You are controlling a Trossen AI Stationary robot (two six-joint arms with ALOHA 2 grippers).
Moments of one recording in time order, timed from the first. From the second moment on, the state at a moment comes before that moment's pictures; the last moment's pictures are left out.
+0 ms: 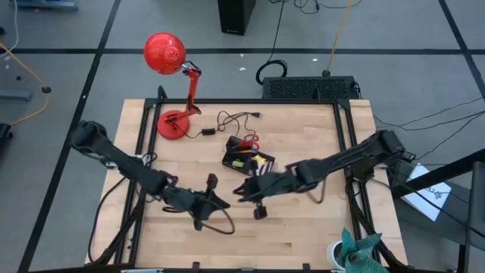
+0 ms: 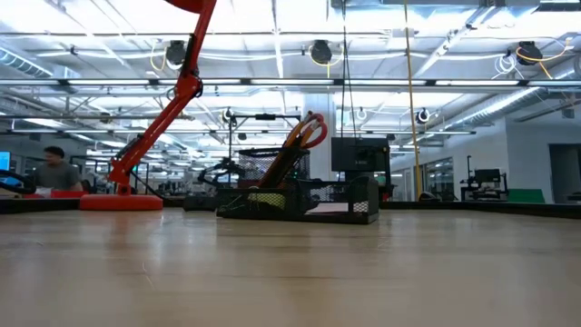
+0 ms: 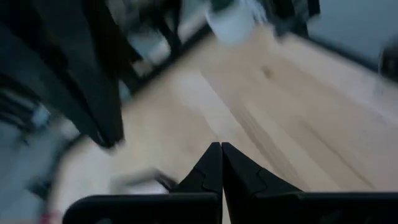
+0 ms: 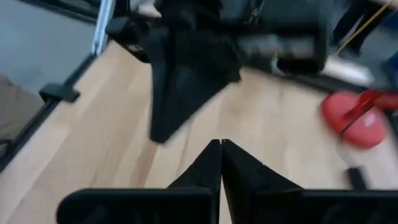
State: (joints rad) left arm -0.53 1.41 0.84 0.11 -0.37 0.40; right arm 0.33 1.71 1.38 -0.23 0.23 -0.10
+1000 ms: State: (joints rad) left arm -0.45 0.55 0.35 0.04 -0.44 0.30; right arm 0.33 0.54 0.23 0.41 0.31 -0.06
